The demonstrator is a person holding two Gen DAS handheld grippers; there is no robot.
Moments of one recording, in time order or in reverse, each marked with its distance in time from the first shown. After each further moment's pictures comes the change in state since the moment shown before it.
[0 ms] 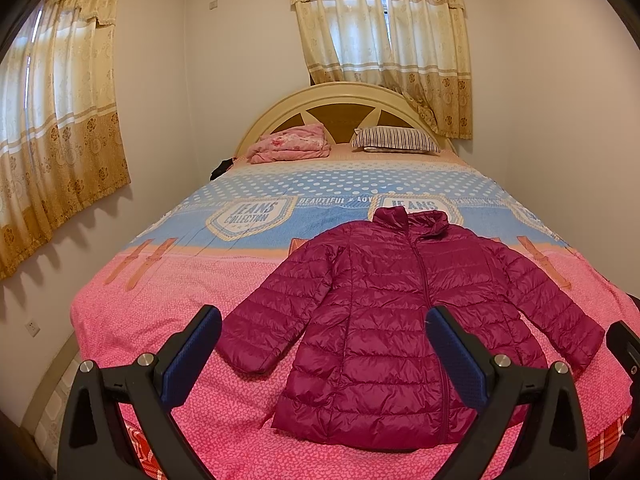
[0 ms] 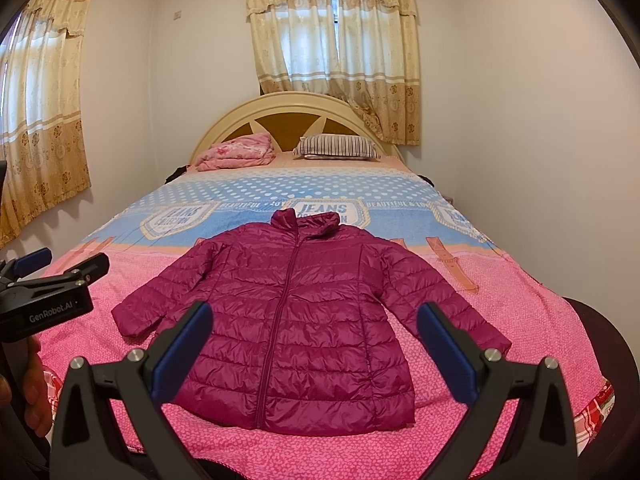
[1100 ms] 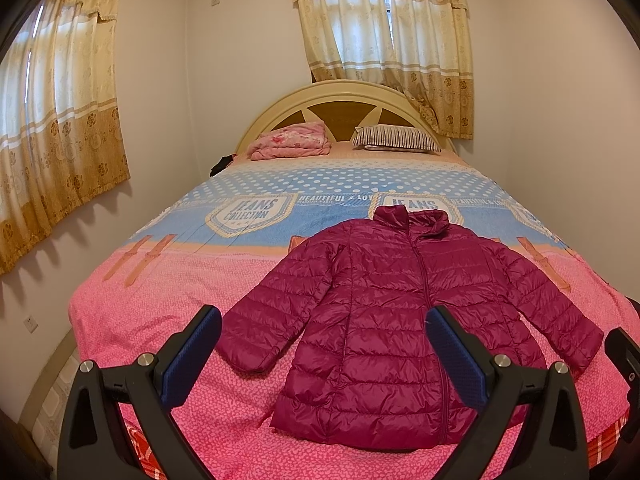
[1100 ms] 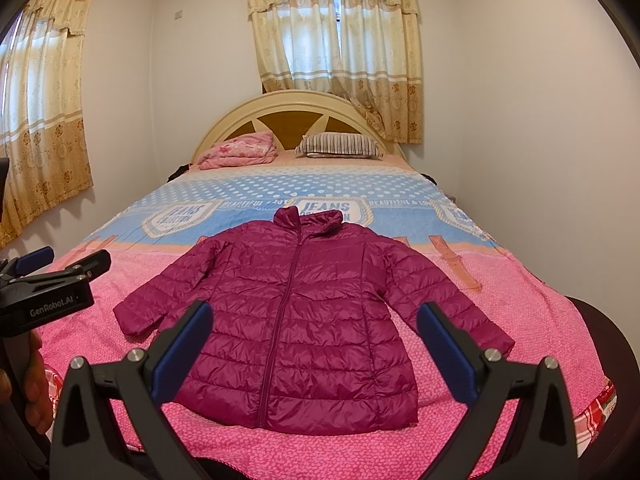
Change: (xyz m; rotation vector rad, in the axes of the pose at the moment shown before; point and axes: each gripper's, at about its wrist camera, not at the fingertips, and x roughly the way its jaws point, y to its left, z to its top) left arm 0.000 -0.001 -0.001 -0.003 0.002 -0.001; right arm 0.000 0.003 0.000 0.002 0.004 0.006
